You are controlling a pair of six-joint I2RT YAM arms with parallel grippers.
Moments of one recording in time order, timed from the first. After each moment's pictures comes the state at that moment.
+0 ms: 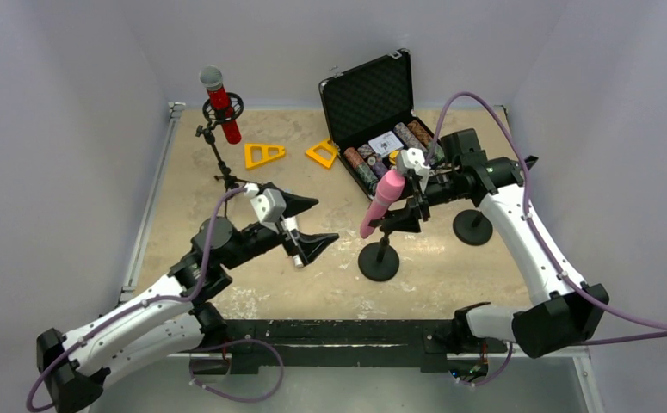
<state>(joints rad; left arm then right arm) -0.85 0.78 0.62 0.31 0.23 -0.18 0.28 1.27 1.31 -1.07 -1.22 -0.95</state>
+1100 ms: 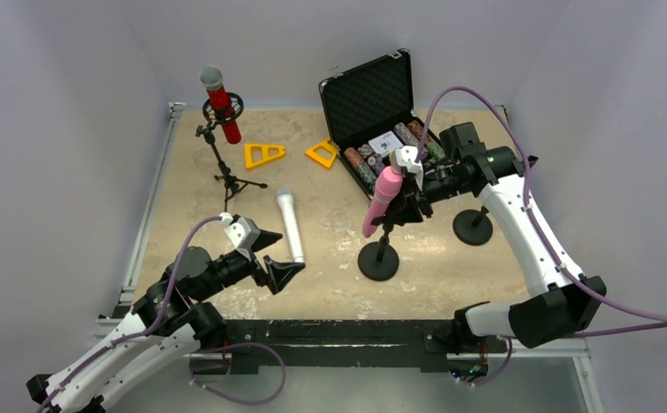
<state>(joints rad) -0.85 0.32 0.49 -0.26 0.11 -0.23 0.30 1.33 1.42 -1.24 -1.09 -1.03</state>
